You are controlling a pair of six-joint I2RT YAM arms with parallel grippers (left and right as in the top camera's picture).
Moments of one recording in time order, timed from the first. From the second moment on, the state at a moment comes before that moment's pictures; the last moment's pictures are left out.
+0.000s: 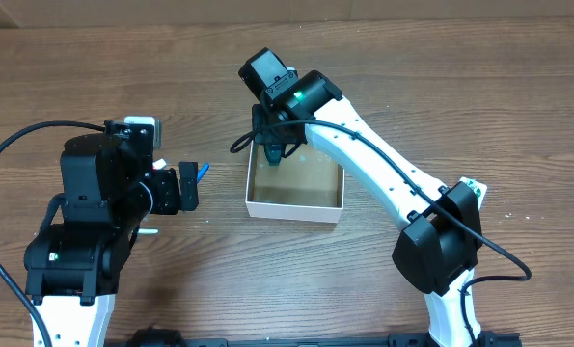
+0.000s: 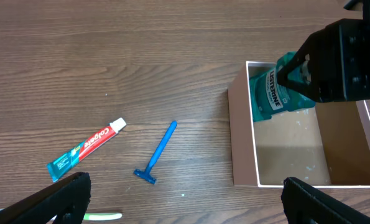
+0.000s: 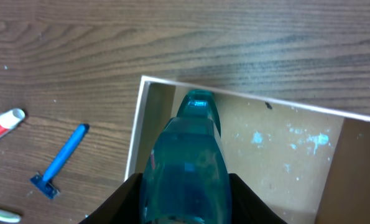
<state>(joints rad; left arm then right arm) -0.04 1.00 1.16 -0.94 0.09 -0.05 0.68 2.13 2.02 -1.08 0.07 0.61</state>
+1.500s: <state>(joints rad) -0.04 1.00 1.16 -0.97 0.09 -0.05 0.58 1.75 2.15 -1.31 0.14 0.50</state>
